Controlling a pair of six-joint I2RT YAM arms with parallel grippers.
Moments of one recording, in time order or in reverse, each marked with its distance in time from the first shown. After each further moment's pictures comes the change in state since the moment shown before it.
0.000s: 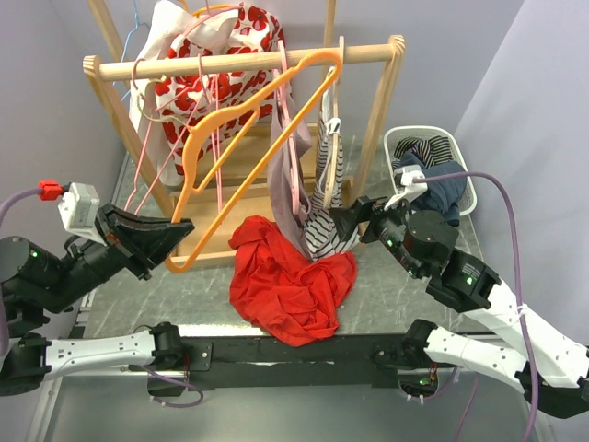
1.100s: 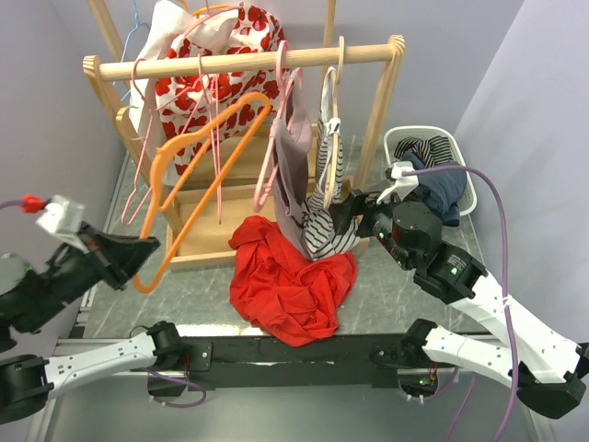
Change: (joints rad) left arm 0.191 -0.058 0.112 -0.452 -0.064 -0.189; right arm -0.078 0.071 -0.018 0.002 -0.010 0.031
